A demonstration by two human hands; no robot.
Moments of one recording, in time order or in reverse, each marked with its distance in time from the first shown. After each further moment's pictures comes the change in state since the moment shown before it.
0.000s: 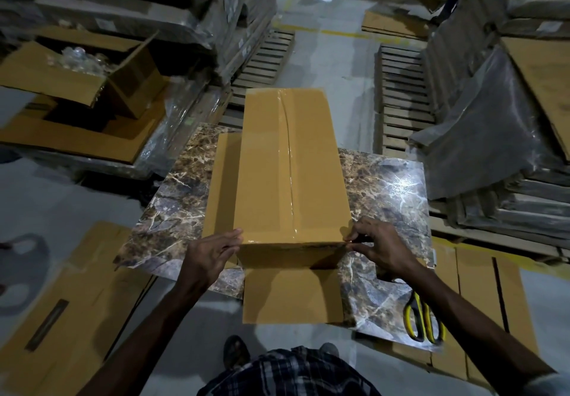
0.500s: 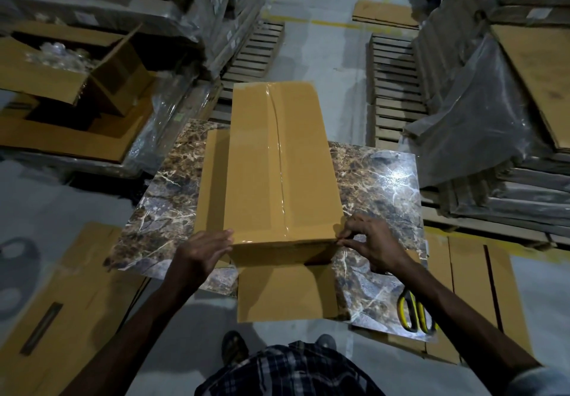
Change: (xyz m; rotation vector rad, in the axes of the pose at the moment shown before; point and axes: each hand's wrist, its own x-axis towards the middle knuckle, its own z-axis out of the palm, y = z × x) left_hand 0.003 -0.011 -0.002 0.332 -0.056 0.308; right_hand -0.001 0.000 0.000 -0.054 0.007 0.001
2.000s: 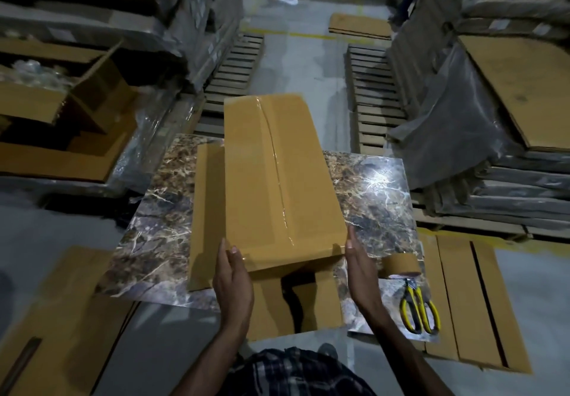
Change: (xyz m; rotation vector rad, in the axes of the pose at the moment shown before) left_hand 0.040 0.112 0.021 -0.664 0.235 -1.193; right_hand -0.028 -0.079 0.070 0.476 0.390 0.625
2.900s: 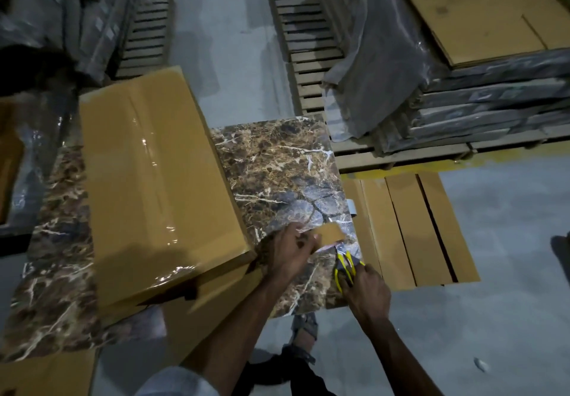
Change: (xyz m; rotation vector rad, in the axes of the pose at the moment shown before) left_hand -0.051 -0.023 0.291 0.625 -0.716 0.246; right_hand -0.020 0.193 -0.146 -0.889 0.117 0.402
